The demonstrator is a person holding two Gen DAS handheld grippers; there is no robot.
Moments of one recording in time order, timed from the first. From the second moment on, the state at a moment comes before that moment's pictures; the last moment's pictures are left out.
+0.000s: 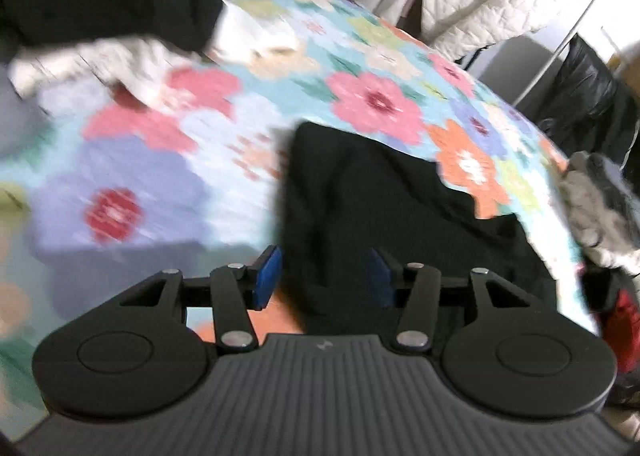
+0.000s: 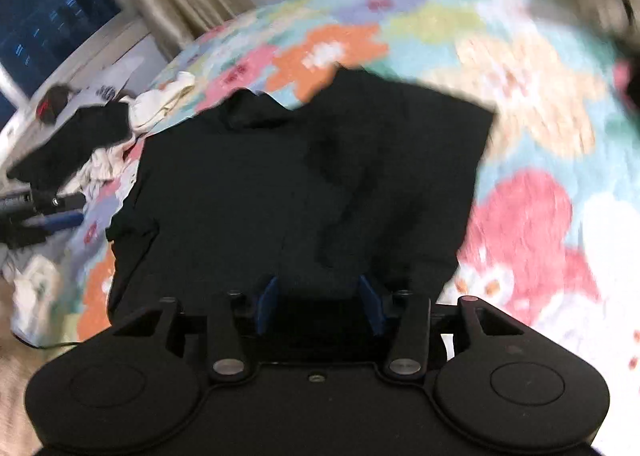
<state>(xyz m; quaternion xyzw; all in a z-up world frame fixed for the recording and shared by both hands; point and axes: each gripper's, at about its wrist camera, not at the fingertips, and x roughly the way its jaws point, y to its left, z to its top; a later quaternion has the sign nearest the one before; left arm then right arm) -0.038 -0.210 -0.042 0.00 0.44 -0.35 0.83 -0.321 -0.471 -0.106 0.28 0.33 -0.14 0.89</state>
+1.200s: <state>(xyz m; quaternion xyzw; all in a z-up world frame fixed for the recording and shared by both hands) -0.005 -0.272 -0.052 -0.01 0.36 -0.53 0.77 -0.210 -0.324 -0.111 0.17 0.31 0.06 0.93</state>
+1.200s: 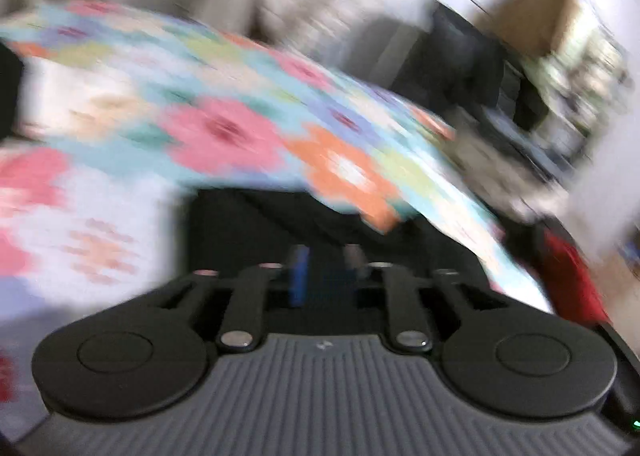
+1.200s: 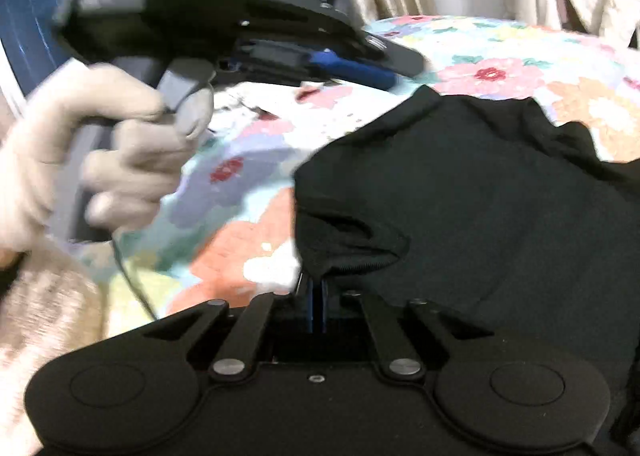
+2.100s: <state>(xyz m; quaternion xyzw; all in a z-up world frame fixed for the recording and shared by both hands) -0.023 -0.286 -0.067 0.06 0.37 -0.54 0.75 -0.235 -0.273 -0.122 0.14 0.34 0.07 0.93</state>
